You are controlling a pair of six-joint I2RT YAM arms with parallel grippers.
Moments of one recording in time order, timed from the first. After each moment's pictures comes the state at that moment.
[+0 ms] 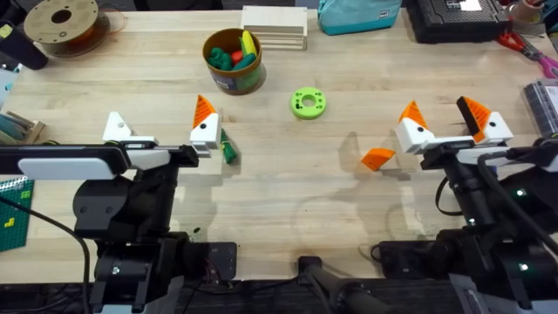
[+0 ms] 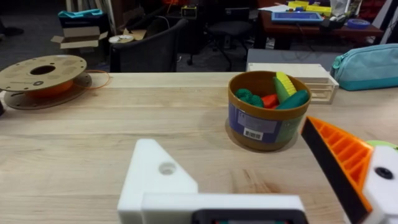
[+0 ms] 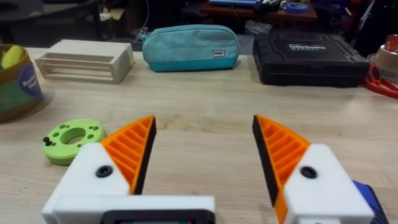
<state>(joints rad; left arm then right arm) 0.00 0.00 0.01 -0.02 0.00 -0.01 0.00 0.00 0.01 -0.10 -0.02 0.00</state>
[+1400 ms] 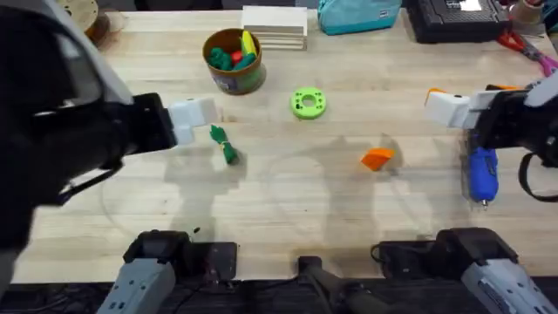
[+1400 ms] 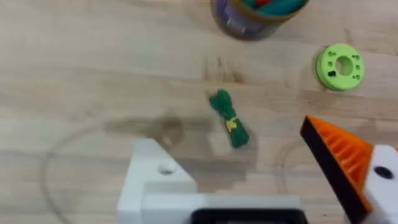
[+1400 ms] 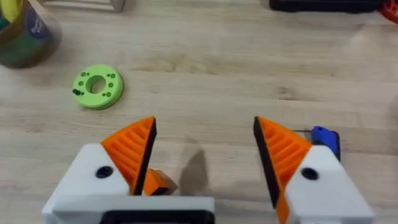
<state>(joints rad) 0.00 0.74 0.90 -1.01 0.09 -0.20 0.00 0.62 0.80 -0.83 -0.03 0.00</state>
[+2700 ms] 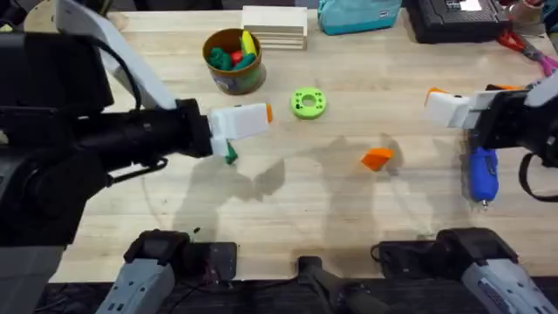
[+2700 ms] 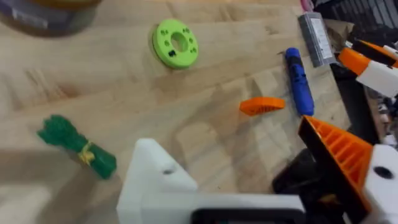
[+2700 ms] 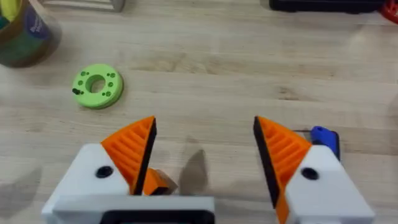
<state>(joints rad) -0.05 0.73 0.75 -0.76 0.73 -0.24 0.00 0.62 0.80 -0.83 -0.03 0.00</state>
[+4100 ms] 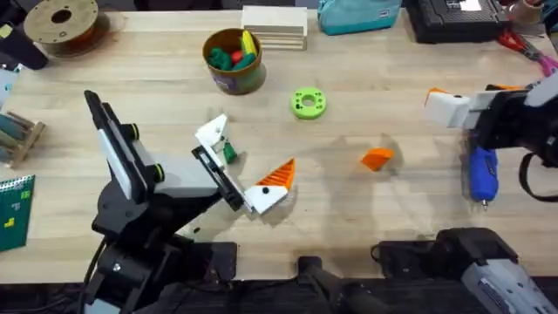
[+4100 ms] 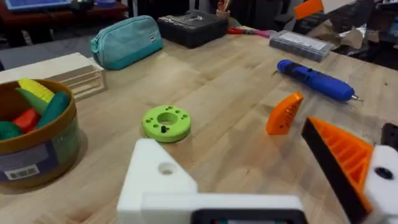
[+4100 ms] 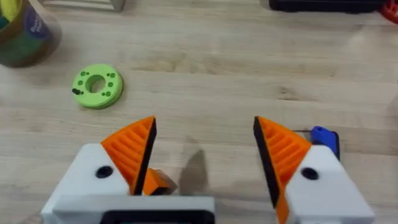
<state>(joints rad) -0.32 0.01 0.01 -0.06 0.59 -0.07 0.00 0.62 0.80 -0.83 -0.03 0.00</state>
